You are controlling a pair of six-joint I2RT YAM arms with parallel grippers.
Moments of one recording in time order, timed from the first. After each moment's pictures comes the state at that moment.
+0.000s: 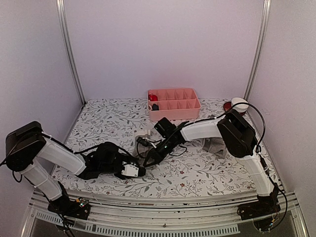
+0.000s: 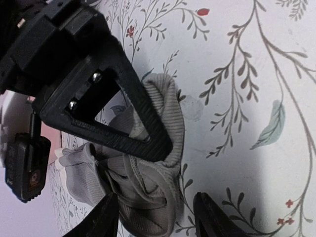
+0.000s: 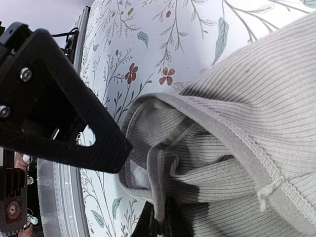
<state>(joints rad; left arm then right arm) -0.85 1.57 0.40 0.52 0.02 1.09 0.86 2.41 1.73 -0.39 -0.86 0.01</state>
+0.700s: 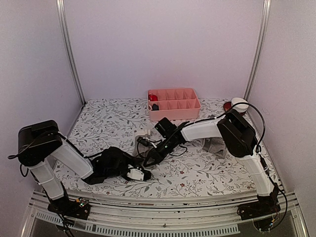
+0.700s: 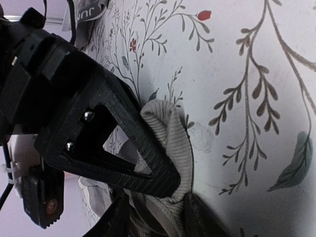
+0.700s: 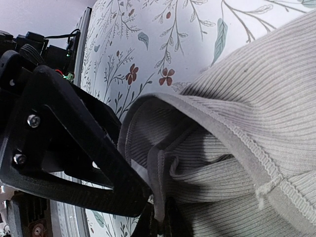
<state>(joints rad) -0.93 1.72 0.39 0.78 -0.10 1.20 0.86 2.41 1.71 -0.38 -0.88 0.02</state>
